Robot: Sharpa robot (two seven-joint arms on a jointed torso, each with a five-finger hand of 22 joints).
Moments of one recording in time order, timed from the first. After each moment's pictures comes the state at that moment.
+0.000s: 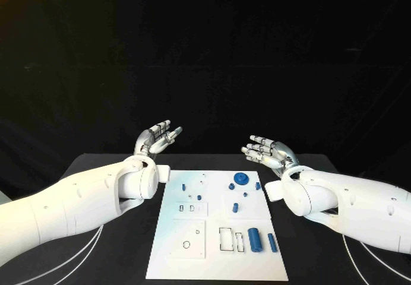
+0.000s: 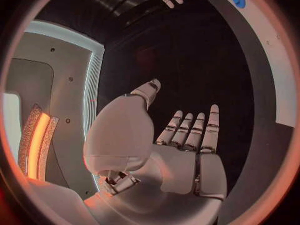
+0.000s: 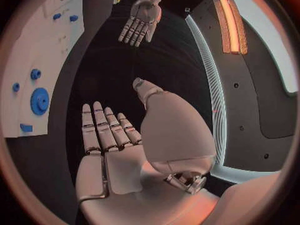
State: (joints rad) left arm 1.14 -0.67 -0.03 1.27 0.00 -0.59 0.50; left_hand 1.28 -0.12 0.32 0.11 0.17 0.40 0.15 0.10 0.08 0.38 0.18 0.03 0.04 0.39 0.23 0.03 0.05 0.08 0.54 0.28 0.05 0.05; right arm 1.15 -0.79 -0.11 1.47 -0.14 -0.53 0.32; right_hand 1.34 -0.11 0.32 0.14 0.22 0.41 0.15 0.05 0.08 0.52 0.24 0.05 0.05 0.63 0.21 0.06 0.06 0.12 0.51 0.28 0.06 0.05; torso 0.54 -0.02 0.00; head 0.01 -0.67
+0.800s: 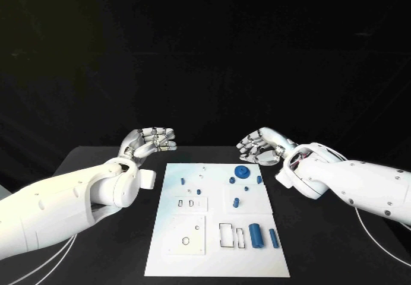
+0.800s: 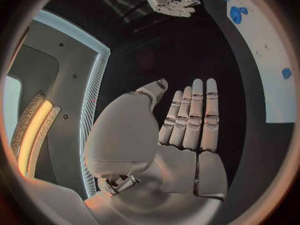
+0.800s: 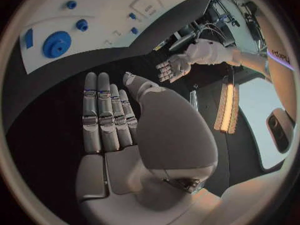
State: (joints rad) left arm 1.15 -0.82 -0.03 1.45 -0.06 -0.45 0.49; left_hand 1.38 -0.14 0.40 0.12 0.17 0.88 0.22 0.24 0.15 1.06 0.16 0.13 0.07 1.10 0.10 0.28 0.27 0.17 1.01 0.21 0.25 0.13; right arm 1.25 -0.81 -0.12 1.42 -1.03 -0.44 0.12; right_hand 1.45 -0.19 0.42 0.07 0.16 0.96 0.19 0.18 0.15 1.12 0.13 0.07 0.07 1.24 0.07 0.25 0.20 0.17 1.09 0.17 0.29 0.15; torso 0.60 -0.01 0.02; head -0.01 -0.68
